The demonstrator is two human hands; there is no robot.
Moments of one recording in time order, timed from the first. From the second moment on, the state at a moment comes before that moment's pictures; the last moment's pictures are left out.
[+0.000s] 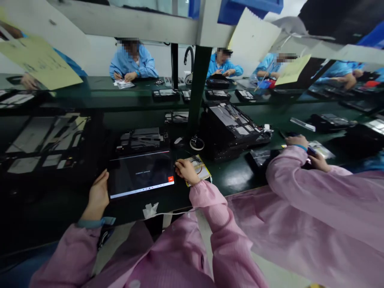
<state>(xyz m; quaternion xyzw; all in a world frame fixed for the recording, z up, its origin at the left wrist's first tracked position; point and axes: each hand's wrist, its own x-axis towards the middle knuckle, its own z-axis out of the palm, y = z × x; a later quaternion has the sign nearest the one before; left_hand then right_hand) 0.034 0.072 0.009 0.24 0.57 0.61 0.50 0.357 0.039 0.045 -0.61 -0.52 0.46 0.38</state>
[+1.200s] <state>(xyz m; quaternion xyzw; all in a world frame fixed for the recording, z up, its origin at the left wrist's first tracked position) 0.041 0.077 0.016 0.14 0.46 0.62 0.62 0.375 0.033 0.043 -0.60 -0.76 0.08 0.25</state>
